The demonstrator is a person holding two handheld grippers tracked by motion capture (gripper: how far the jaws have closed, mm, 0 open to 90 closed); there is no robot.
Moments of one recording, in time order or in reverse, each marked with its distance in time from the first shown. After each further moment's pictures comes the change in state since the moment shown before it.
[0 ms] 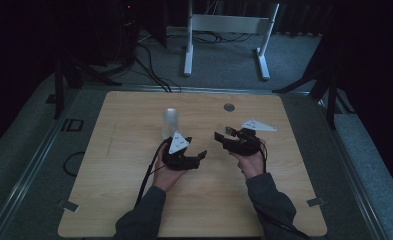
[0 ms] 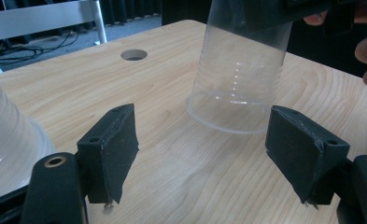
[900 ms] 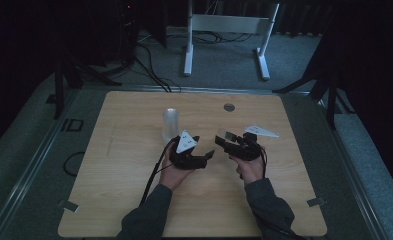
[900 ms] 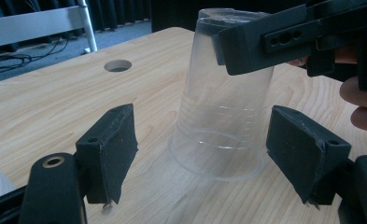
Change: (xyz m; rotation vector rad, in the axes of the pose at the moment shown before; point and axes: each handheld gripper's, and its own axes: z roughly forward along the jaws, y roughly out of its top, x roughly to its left) left arm -0.012 0.009 0.013 -0.014 -0.032 0.025; right arm -0.004 -0.018 -0.002 -0.023 0.034 0.121
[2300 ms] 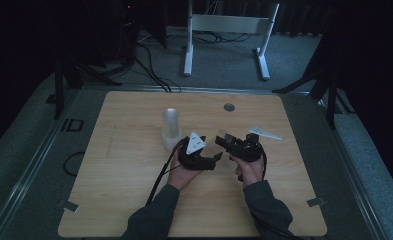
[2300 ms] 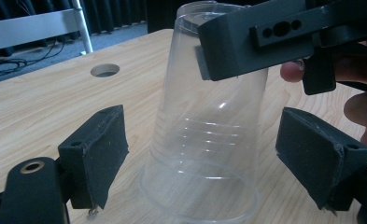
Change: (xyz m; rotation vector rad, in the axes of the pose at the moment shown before) left arm -0.014 0.001 0.021 -0.008 -0.006 0.014; right arm -0.006 -0.007 -0.002 -0.028 0.071 0.135
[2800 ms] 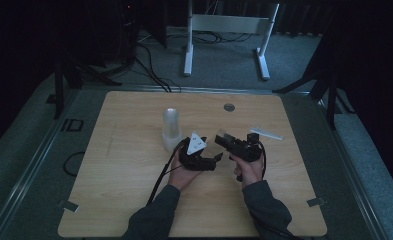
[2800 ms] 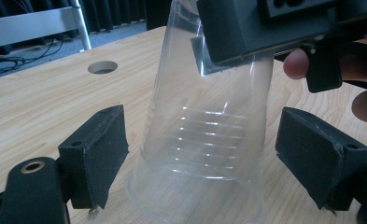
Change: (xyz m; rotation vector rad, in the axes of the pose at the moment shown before) left arm 0.000 -0.004 0.004 0.002 -0.003 -0.007; right arm -0.002 0.000 0.000 -0.012 0.048 0.061
